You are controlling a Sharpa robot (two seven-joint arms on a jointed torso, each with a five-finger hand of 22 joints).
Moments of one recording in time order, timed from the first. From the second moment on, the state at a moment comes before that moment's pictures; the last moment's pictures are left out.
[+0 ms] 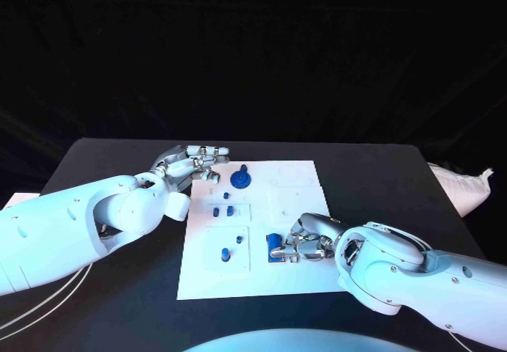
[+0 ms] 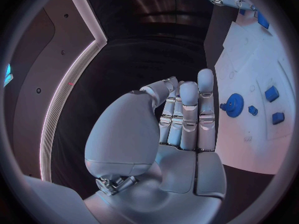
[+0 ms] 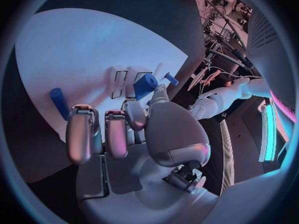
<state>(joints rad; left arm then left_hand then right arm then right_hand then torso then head) 1.15 -0.87 -0.02 1.56 0.00 -0.22 0.25 1.39 -0.14 0.52 -0.05 0.12 1.06 0.18 0.10 0.07 1.11 0.10 0.28 0.11 1.24 0.01 1.03 0.63 0.16 1.20 0.11 0.56 1.02 0.80 -0.95 0.14 1.95 -1.47 -0.24 -0.60 1.22 0.08 -0.25 0.19 0.08 1.10 0.07 0.20 0.33 1.39 0.00 1.17 1.25 1.46 -0.07 1.48 1.31 0.07 1.45 0.04 1.40 1.27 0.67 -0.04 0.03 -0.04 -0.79</state>
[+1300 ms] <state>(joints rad) 1.15 -0.87 -0.02 1.55 0.00 -0.22 0.24 1.39 -0.14 0.52 -0.05 0.12 1.06 0.18 0.10 0.07 1.11 0.10 0.28 0.11 1.24 0.01 1.03 0.63 0.16 1.20 0.11 0.56 1.02 0.84 -1.15 0.14 1.98 -1.53 -0.29 -0.57 1.41 0.13 -0.12 0.12 0.07 1.07 0.10 0.10 0.28 1.37 0.02 1.07 1.18 1.47 -0.06 1.49 1.31 0.07 1.46 0.04 1.40 1.28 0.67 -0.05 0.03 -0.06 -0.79</state>
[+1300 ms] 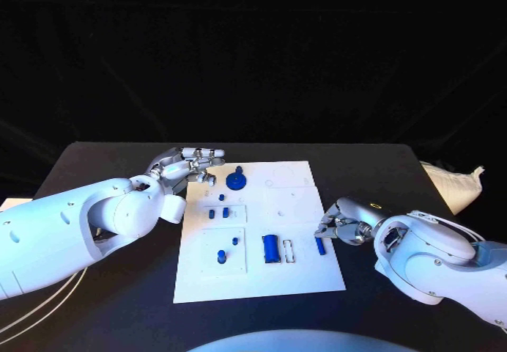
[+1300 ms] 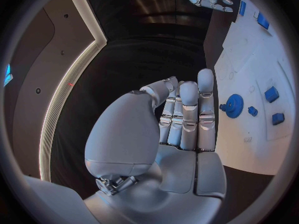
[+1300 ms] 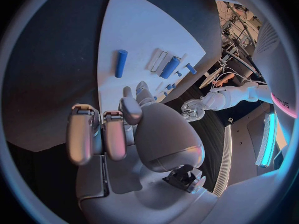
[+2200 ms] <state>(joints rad) 1.15 -0.86 -0.02 1.55 0.00 -0.22 0.24 1.39 -0.14 0.52 -0.05 0.12 1.06 0.18 0.10 0.07 1.11 0.10 0.28 0.11 1.24 0.01 1.03 0.63 0.16 1.20 0.11 0.56 1.02 0.81 -1.11 0.14 1.91 -1.70 -0.15 -0.59 1.29 0.02 -0.17 0.23 0.17 1.13 0.08 0.10 0.29 1.37 0.01 1.05 1.18 1.47 -0.06 1.49 1.31 0.07 1.46 0.04 1.40 1.27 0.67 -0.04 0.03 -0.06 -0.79</state>
